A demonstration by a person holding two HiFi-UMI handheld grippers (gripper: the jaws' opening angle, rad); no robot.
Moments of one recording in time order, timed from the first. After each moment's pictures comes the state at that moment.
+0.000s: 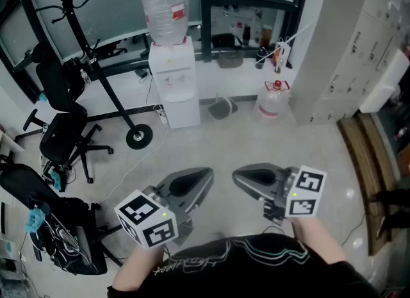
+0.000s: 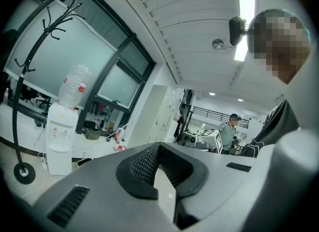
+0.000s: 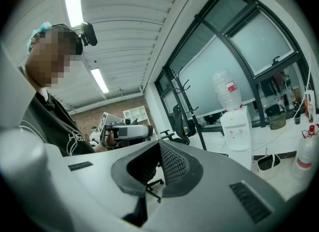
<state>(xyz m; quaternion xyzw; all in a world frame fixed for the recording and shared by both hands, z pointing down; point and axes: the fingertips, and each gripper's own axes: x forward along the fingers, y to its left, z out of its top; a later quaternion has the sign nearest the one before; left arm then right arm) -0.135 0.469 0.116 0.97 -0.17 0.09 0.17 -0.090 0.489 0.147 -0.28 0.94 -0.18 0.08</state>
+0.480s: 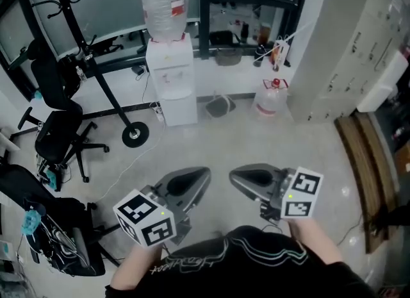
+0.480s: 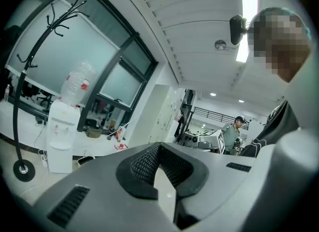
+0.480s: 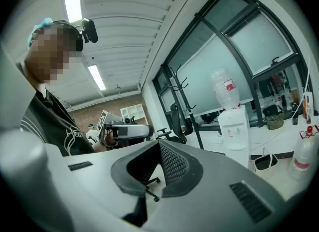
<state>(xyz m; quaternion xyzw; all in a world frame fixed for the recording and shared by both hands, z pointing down) -0.151 0.450 0.132 0.96 -0.17 0.09 0.18 -0.107 0.472 0.161 -0.30 0.93 -0.18 0.07</state>
